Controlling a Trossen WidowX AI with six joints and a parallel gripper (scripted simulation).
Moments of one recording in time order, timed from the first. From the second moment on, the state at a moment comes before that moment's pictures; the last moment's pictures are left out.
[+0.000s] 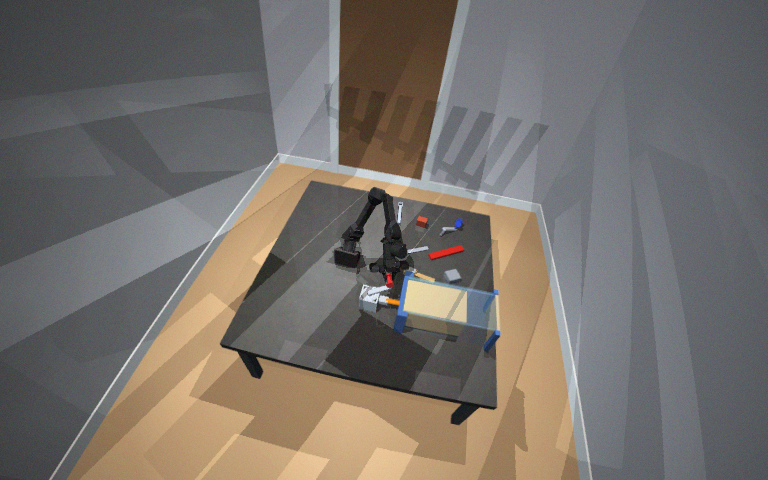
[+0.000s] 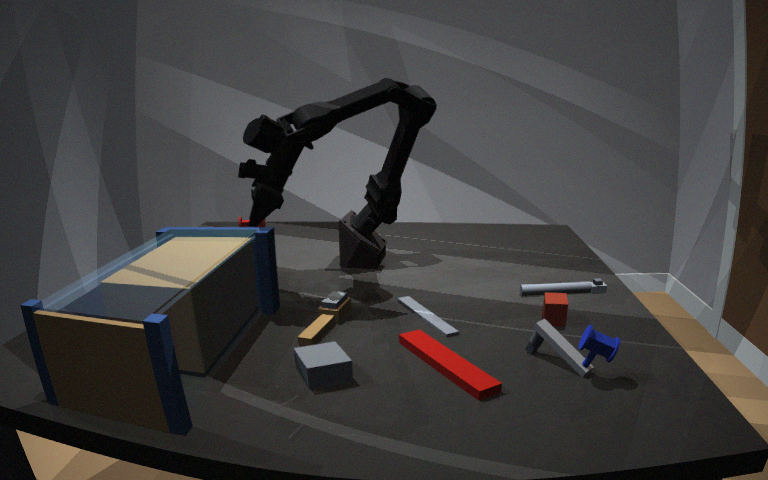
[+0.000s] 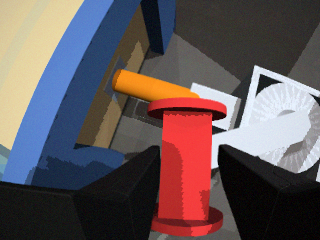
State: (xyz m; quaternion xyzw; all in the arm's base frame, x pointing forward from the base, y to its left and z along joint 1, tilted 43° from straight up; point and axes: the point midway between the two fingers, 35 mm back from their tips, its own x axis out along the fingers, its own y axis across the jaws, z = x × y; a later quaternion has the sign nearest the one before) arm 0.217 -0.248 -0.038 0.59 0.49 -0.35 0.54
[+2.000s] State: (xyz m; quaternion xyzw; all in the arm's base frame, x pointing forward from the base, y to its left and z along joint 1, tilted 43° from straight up) arm 0.104 -0.355 -0.027 0.66 0.58 -0.23 0.42
